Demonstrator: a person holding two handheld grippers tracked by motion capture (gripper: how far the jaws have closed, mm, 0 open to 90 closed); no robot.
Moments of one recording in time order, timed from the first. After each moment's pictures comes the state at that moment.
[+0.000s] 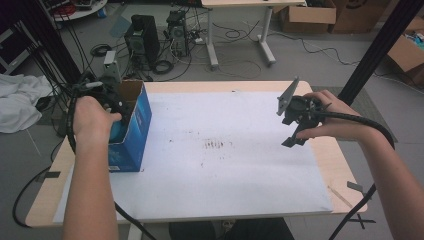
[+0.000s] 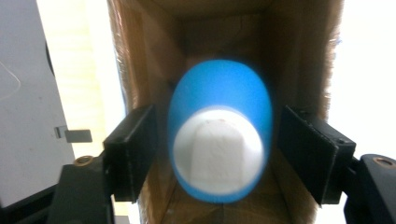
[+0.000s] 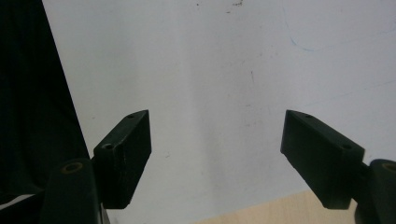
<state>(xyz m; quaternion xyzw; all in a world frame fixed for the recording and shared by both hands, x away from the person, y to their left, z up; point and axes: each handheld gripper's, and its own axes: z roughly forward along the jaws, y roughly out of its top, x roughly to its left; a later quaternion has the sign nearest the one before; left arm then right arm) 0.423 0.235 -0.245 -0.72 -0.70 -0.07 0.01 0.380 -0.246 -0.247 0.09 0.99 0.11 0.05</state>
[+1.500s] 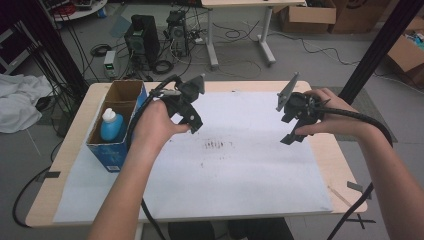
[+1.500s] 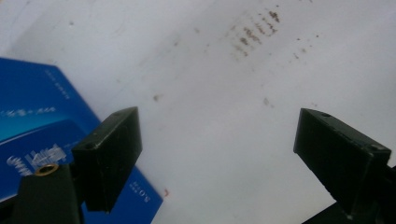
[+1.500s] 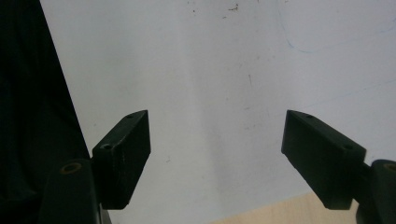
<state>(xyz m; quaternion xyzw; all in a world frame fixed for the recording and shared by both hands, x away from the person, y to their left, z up) 0.398 0.052 -0.251 -0.89 -0.44 -0.09 -0.06 0.388 -0.246 -0.245 0.11 0.99 0.12 0.05</state>
